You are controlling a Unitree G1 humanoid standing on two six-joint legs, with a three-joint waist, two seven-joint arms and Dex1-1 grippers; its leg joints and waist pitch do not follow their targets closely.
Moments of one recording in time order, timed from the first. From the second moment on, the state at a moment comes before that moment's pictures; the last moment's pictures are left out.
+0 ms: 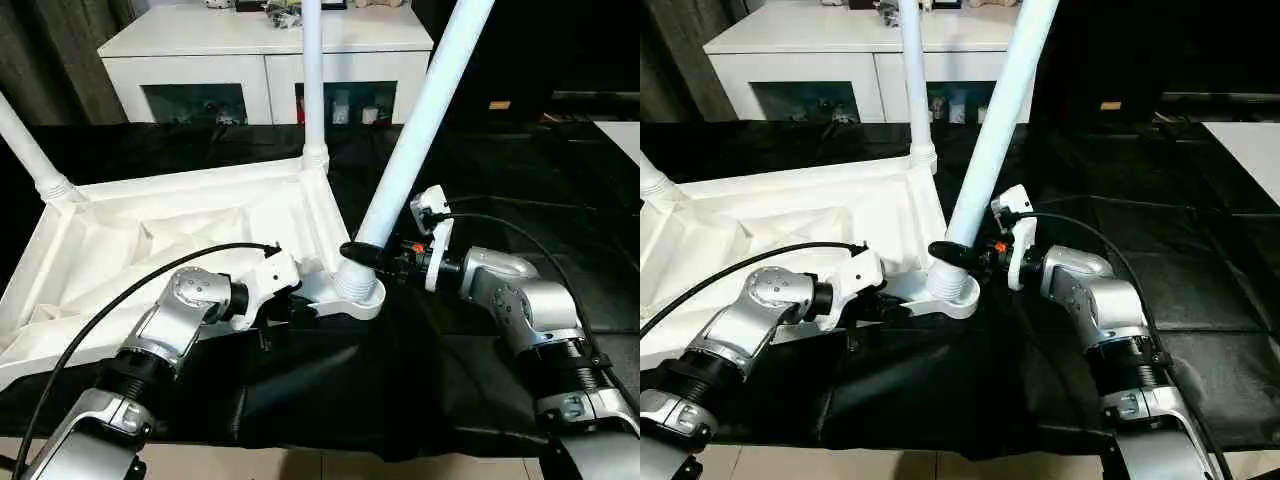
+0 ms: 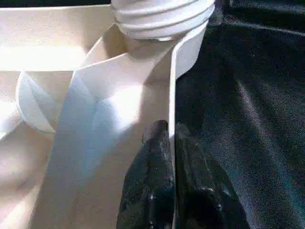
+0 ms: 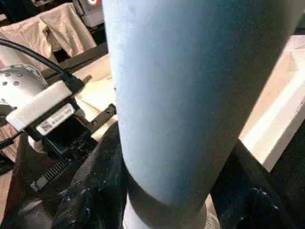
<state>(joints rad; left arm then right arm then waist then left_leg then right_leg) -0.55 0.37 -0.29 0.54 0.06 0.12 -1.08 -0.58 -0.29 0.07 0.39 0.37 0.49 0.95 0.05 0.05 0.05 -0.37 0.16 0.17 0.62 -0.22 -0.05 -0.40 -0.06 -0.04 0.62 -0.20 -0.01</state>
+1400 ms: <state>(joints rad) -0.56 0.38 -0.29 0.56 0.05 0.10 -1.09 -0.57 -0.32 0.05 0.43 0.36 0.44 0.98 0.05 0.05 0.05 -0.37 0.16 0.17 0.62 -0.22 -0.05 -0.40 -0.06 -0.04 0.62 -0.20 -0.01</state>
